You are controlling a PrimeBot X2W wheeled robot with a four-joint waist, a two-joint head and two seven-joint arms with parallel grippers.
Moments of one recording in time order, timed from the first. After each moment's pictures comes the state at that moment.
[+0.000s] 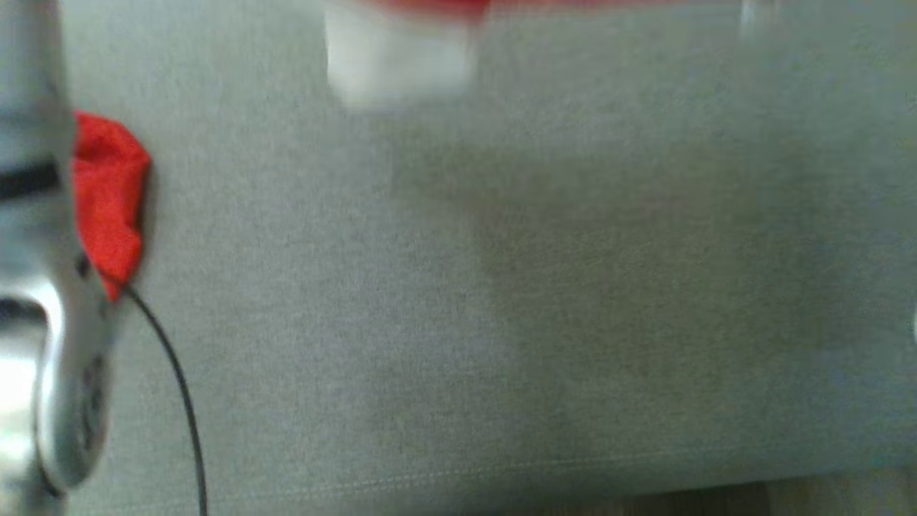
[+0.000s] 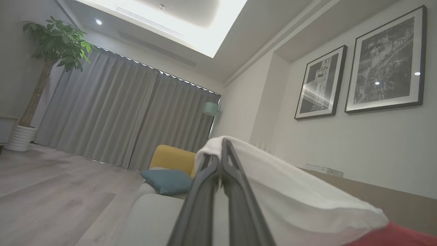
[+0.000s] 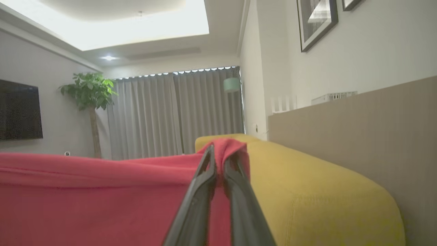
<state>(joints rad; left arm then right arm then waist) -1.33 0.15 -0.14 0.45 -0.52 0.08 -0.15 -1.28 -0.21 -0.07 0.47 0.24 0.12 0.10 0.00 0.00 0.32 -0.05</state>
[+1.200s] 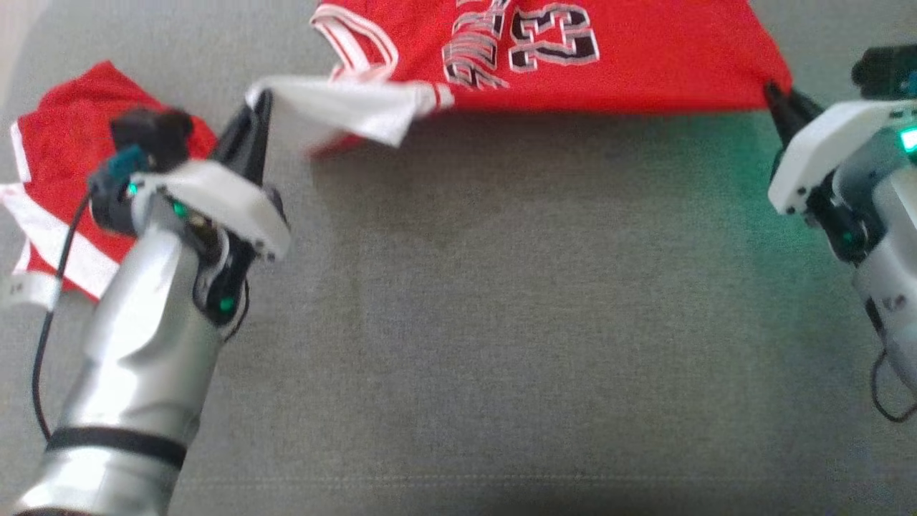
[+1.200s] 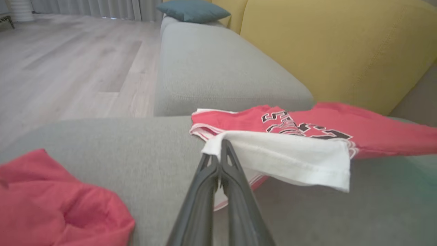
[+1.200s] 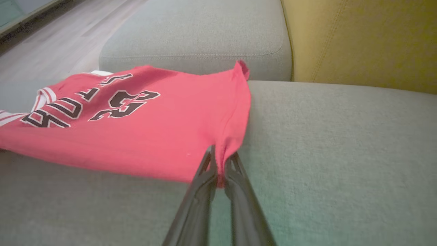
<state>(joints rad) -0.74 0.18 -0.36 0.74 -0.44 -0.13 -0.20 -0.91 -0.40 0.56 0.94 0.67 0.12 0.08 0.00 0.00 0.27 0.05</state>
